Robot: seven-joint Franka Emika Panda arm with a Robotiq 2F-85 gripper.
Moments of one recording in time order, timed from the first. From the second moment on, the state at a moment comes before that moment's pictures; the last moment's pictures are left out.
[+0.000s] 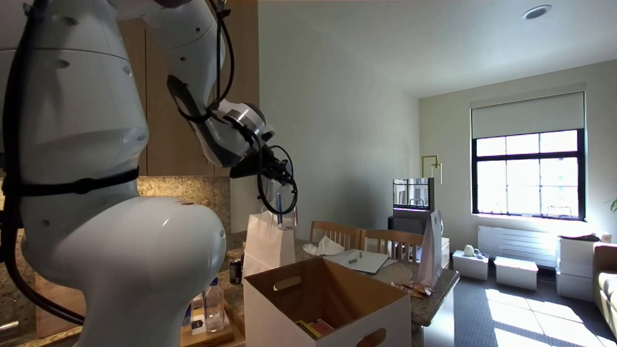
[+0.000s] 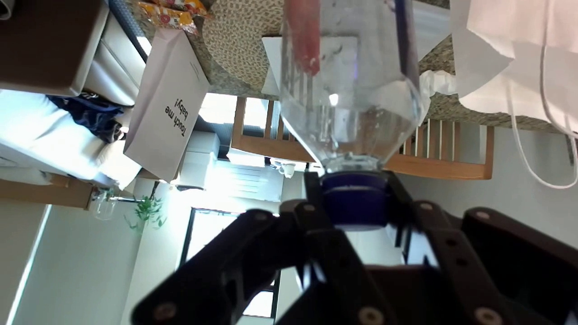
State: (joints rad) arm 0.25 -0.28 0.24 -2.33 -1.00 2.64 1.27
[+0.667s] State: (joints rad) arm 0.32 -0.05 0.31 -2.29 -1.04 2.72 1.26
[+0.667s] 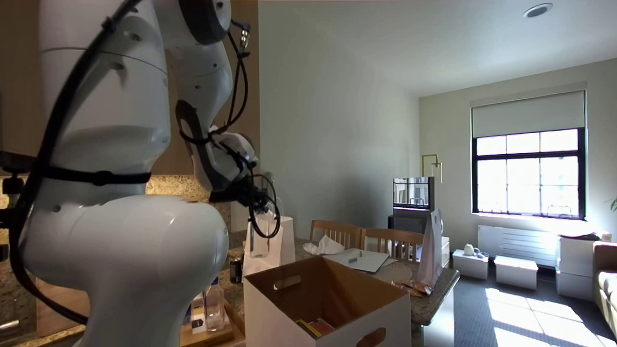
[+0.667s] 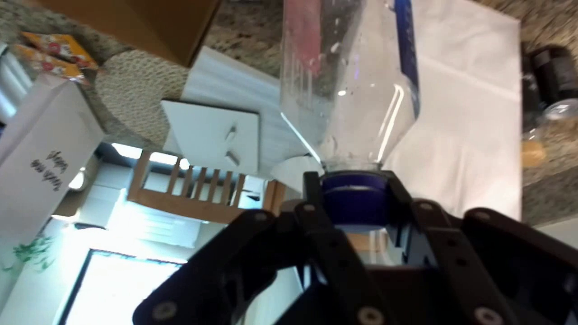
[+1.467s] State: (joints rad) arm 0.46 0.23 0.44 -2.03 -1.07 2.73 1.02
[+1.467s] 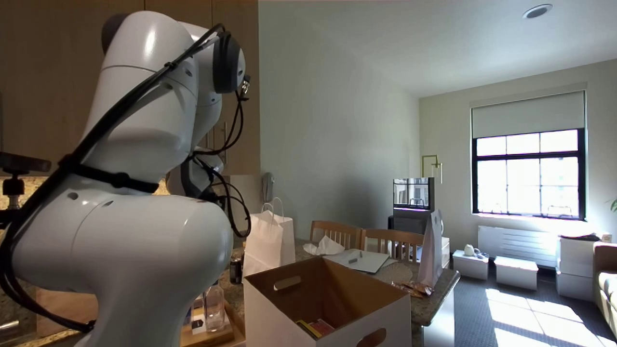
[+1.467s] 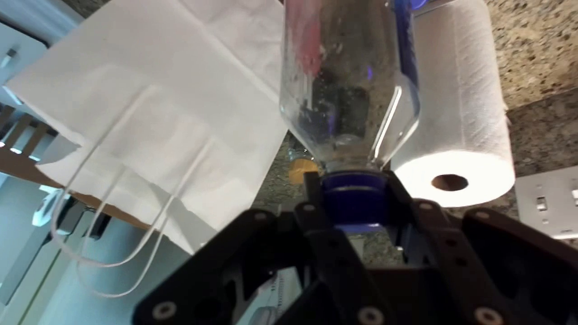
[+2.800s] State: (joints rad) arm 0.15 0.21 0.79 -2.35 -0.31 3.03 0.22
